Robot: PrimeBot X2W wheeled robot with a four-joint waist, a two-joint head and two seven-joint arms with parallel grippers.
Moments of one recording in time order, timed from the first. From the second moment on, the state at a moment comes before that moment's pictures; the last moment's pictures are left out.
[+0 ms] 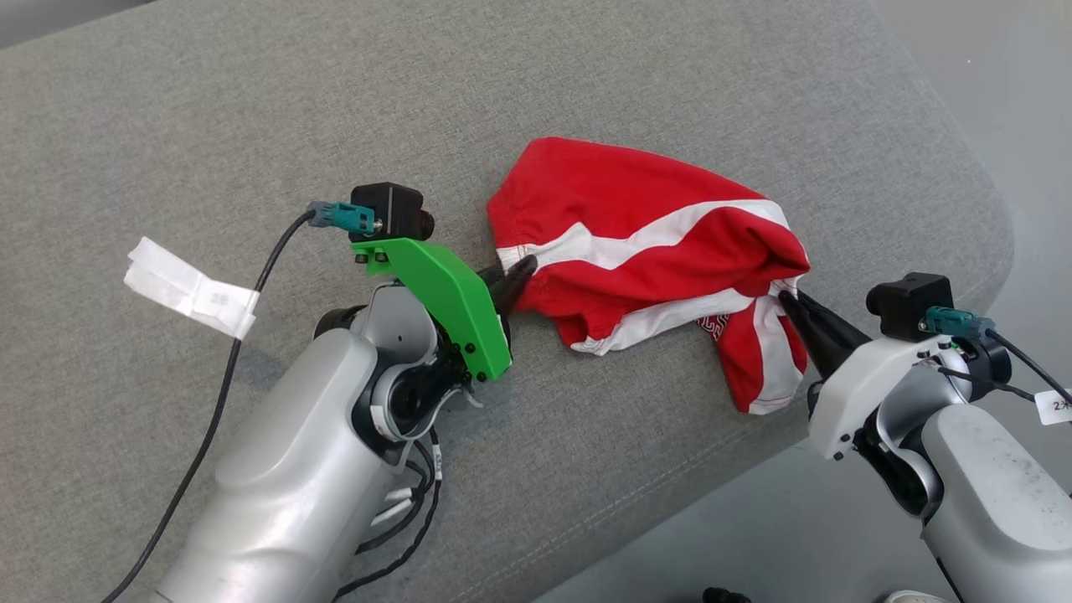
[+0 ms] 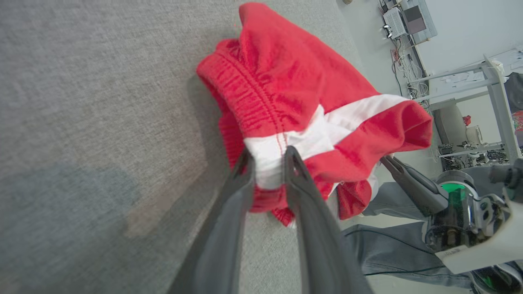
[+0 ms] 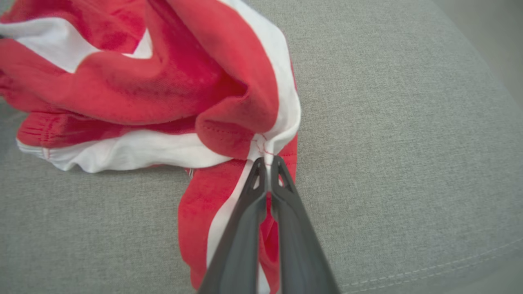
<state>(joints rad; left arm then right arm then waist) -0.63 0.05 -0.65 0.36 -1.04 0.12 0.37 -0.28 -0.29 0.38 0.34 0.37 0.11 0.03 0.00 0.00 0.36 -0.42</state>
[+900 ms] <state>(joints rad) -0.89 0.23 -0.47 0.15 -1.07 0.12 0.50 -0.54 -0.53 0.59 -0.09 0.87 0.13 0.46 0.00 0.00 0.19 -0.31</state>
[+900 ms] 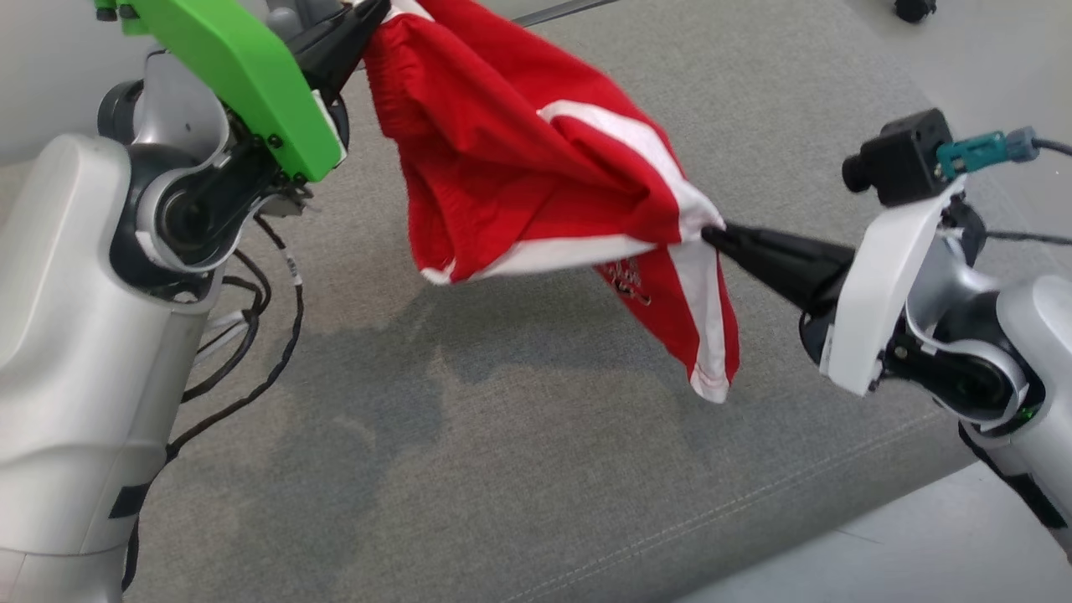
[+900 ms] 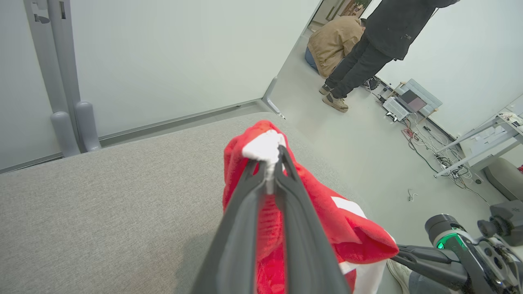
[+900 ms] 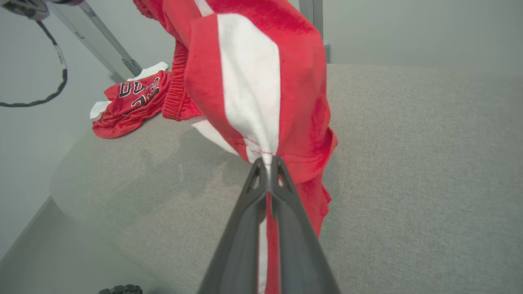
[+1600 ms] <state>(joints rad) -0.57 0.28 -0.36 0.02 -1.15 0.12 0.63 -0.28 -0.66 0.48 -0.23 1.18 0.12 0.65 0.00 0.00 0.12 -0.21</state>
